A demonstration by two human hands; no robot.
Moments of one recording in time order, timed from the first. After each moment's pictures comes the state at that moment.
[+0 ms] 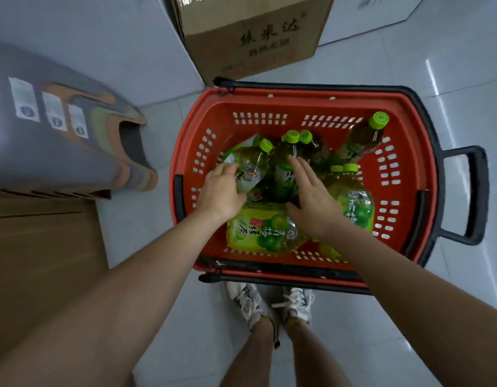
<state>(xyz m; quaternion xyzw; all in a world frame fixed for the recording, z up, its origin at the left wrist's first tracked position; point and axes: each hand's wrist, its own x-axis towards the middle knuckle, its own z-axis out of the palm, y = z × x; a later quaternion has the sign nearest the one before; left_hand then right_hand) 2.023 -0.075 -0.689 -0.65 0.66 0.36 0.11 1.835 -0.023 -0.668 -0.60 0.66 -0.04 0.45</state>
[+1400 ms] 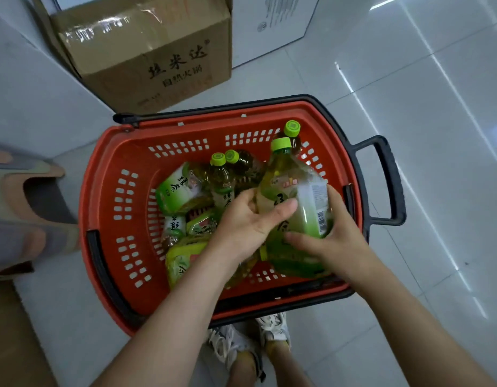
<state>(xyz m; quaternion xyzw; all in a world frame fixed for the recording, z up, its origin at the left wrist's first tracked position) 1.895 -0.045 -0.635 -0.53 0.44 0.73 -0.04 1.748 0.042 -0.629 -0.30 0.71 -0.35 0.54</state>
